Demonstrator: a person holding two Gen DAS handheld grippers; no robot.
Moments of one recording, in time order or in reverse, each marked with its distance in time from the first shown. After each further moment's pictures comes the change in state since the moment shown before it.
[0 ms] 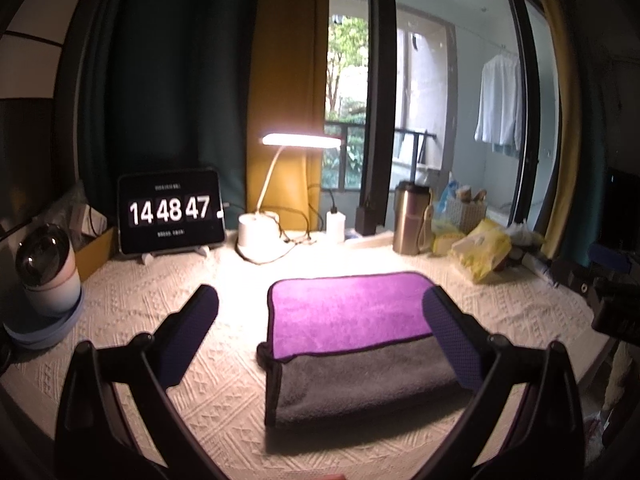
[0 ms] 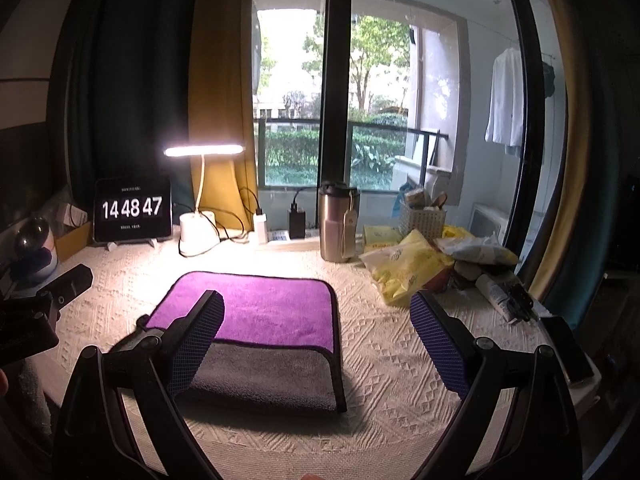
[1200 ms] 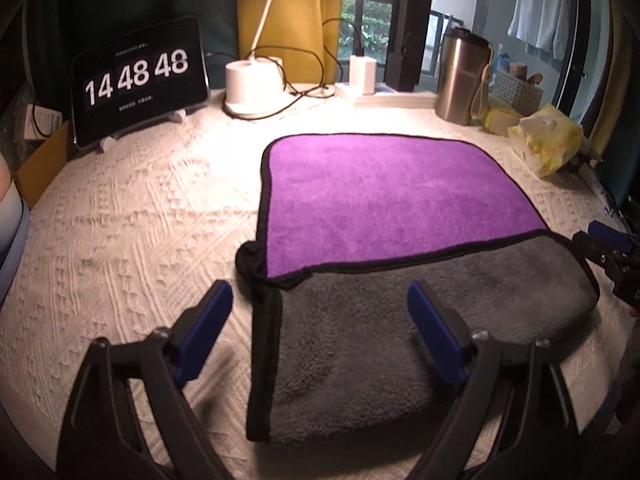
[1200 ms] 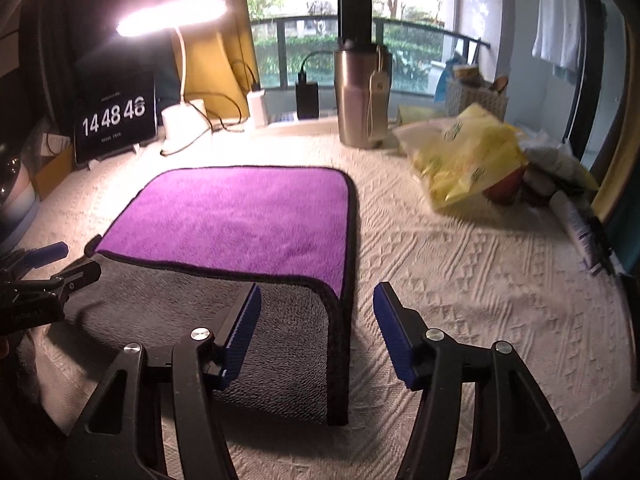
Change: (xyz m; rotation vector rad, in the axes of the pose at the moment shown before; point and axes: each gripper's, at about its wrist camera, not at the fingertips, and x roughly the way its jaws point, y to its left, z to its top) left arm 0.142 0.014 -0.067 -0.010 0.479 0.039; right arm 0.146 -0.023 -0.051 -0.008 0.381 0.132
